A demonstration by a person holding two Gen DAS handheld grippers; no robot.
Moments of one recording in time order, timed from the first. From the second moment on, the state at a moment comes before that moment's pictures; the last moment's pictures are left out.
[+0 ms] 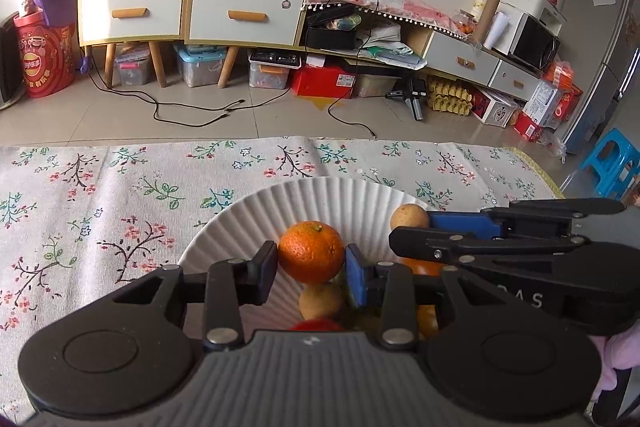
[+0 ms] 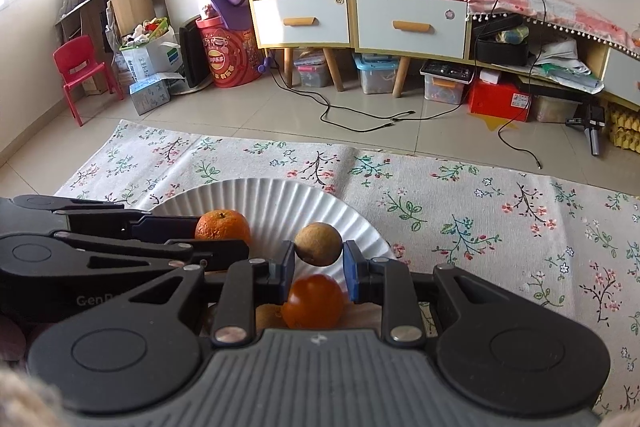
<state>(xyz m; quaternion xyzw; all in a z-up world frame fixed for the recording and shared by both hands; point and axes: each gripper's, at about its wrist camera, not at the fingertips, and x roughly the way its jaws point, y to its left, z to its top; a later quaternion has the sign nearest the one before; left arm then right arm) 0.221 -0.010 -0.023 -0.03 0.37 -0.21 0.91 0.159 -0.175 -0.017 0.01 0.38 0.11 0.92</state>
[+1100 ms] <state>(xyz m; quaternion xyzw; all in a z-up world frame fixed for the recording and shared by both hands) 0.144 0.007 0.000 0.01 0.35 -0.17 0.92 0.103 -0.191 0.010 0.01 0.36 0.10 0.93</state>
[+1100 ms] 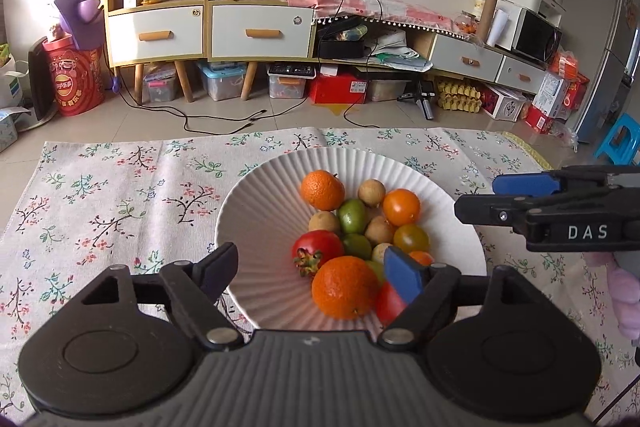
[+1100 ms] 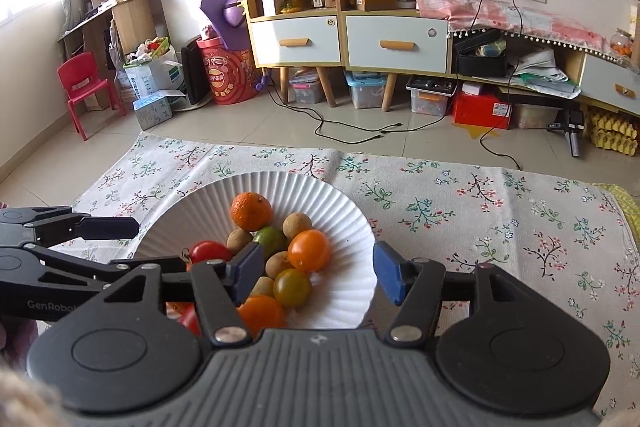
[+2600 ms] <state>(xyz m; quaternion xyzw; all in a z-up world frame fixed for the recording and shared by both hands) 0.036 -0.011 -0.007 0.02 0.41 -0.03 0.91 0.001 -0.168 -0.014 -0.04 0.41 -0.02 0.91</state>
